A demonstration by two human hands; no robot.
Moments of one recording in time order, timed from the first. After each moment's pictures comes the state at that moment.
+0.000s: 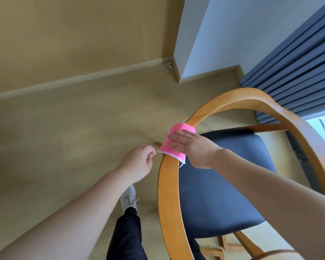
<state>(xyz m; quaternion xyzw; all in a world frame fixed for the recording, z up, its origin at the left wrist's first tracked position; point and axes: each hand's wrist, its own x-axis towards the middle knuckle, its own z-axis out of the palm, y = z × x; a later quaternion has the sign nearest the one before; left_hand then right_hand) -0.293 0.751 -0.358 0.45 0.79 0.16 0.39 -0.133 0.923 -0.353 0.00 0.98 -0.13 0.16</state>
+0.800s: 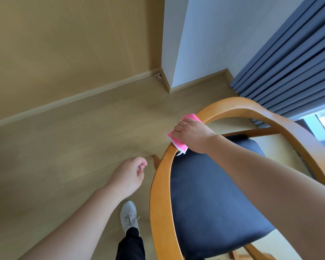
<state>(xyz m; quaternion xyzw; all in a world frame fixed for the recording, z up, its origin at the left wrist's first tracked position) -0.300 0.787 -0.354 0.44 0.80 0.13 0.39 -0.154 1.010 -0.370 0.05 0.97 0.04 0.22</state>
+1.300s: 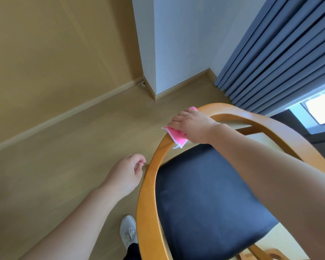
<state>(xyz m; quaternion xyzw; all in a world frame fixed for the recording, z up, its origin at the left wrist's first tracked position) -0.292 0.861 -0.342 0.50 0.77 0.13 0.37 -0.122 1.085 -0.345 0.13 0.97 -0.02 0.18</state>
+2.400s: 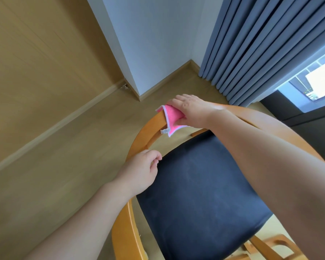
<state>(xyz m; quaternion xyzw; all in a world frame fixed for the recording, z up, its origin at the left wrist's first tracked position) -0.201 0.952 -0.332 0.60 0.70 0.08 0.39 -0.042 1.160 -0.361 0.29 0.93 -0.22 0.06</state>
